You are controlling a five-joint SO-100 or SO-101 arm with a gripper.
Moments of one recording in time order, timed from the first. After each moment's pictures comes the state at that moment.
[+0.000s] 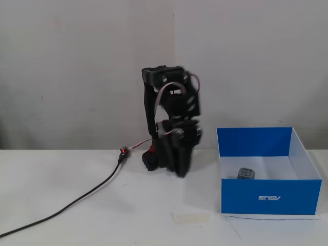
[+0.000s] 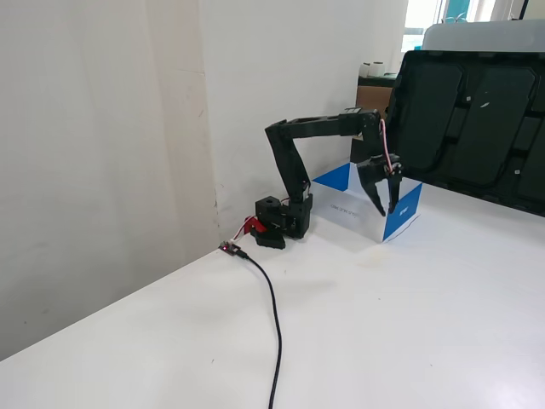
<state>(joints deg) -20.0 105.4 98.1 84.3 -9.5</state>
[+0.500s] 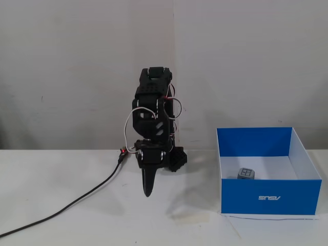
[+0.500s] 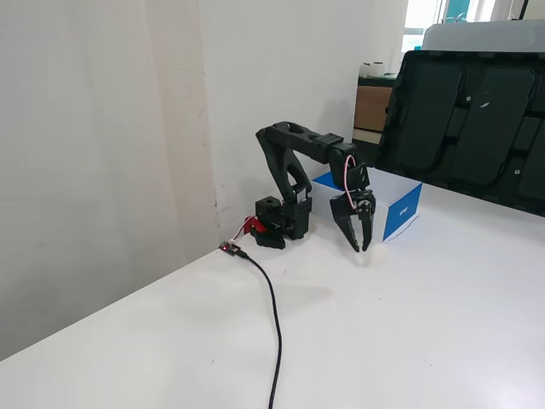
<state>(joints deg) -3.5 118.9 129.0 62.9 -6.7</state>
